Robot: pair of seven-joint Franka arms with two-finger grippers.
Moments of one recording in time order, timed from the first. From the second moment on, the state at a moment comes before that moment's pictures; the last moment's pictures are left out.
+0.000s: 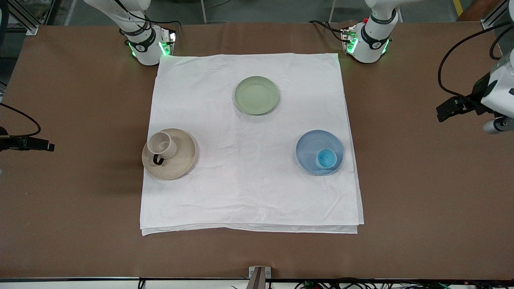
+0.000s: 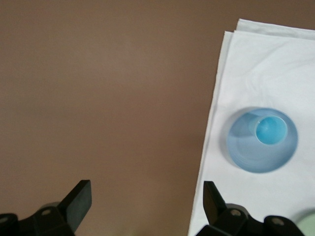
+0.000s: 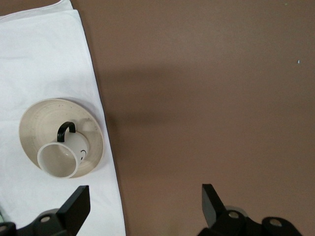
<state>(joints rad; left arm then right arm) 0.15 0.05 -0.23 -1.51 0.08 1.51 -0.23 -0.13 0.38 -0.07 -1.29 0.05 1.48 -0.15</state>
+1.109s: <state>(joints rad) 0.12 -0.07 -0.18 -1.60 -0.02 1.51 -0.19 -0.01 0.08 -0.08 -1.47 0.02 1.38 -0.04</state>
